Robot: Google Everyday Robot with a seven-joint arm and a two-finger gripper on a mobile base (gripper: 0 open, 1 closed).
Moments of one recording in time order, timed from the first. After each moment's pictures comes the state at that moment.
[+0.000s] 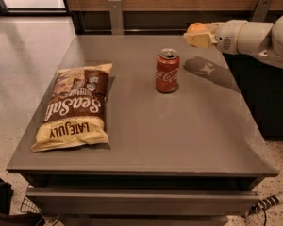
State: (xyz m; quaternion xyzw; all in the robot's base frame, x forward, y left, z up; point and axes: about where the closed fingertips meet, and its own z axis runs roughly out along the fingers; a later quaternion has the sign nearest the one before) arm 0.743 -0.187 0.923 -0.31 0.72 0.21 0.58
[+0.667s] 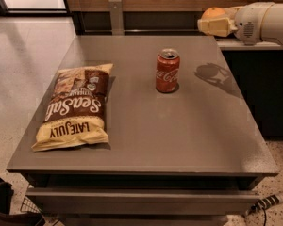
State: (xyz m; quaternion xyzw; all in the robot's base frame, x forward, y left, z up) arm 0.698 -0.205 0.983 -0.31 0.72 0.18 0.59
